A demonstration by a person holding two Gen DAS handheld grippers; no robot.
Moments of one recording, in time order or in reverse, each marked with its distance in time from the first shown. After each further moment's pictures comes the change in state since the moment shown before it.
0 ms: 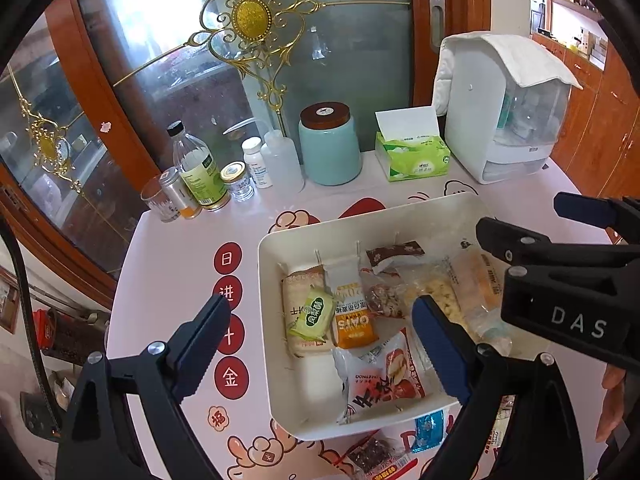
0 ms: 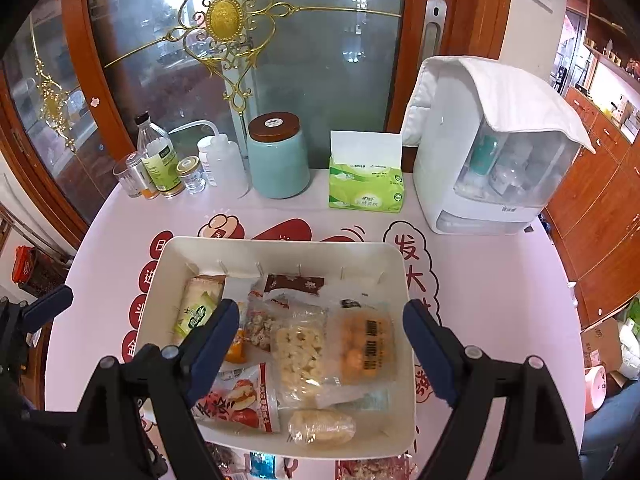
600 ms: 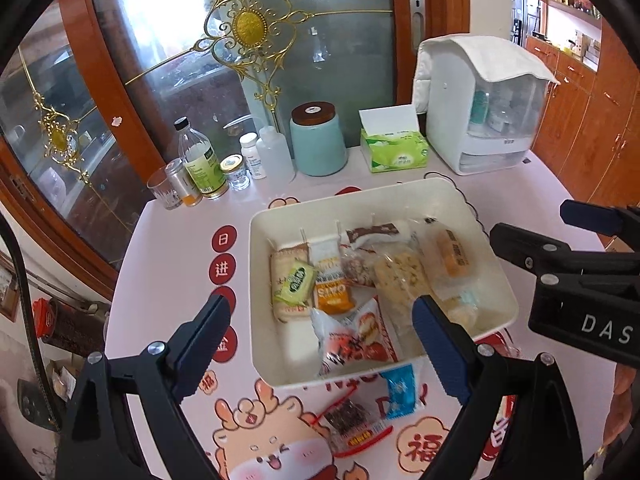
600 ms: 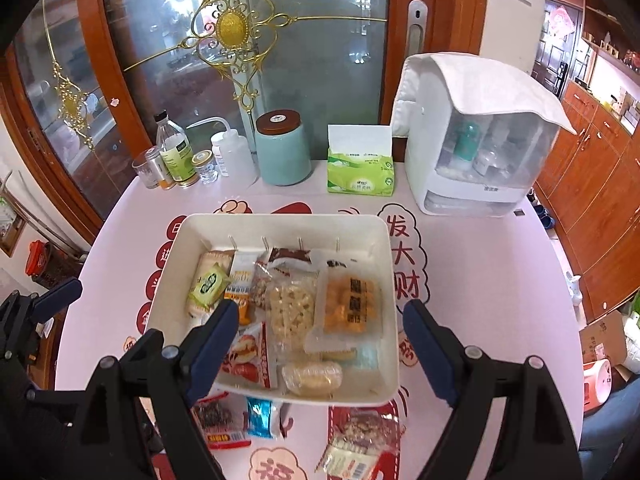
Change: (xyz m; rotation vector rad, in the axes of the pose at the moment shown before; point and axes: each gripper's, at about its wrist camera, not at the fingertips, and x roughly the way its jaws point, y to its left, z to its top) left arm -0.051 -0.027 -0.039 -0.015 -0.012 -0.009; right arm -0.052 -0.026 -0.046 0.008 -0.014 0.046
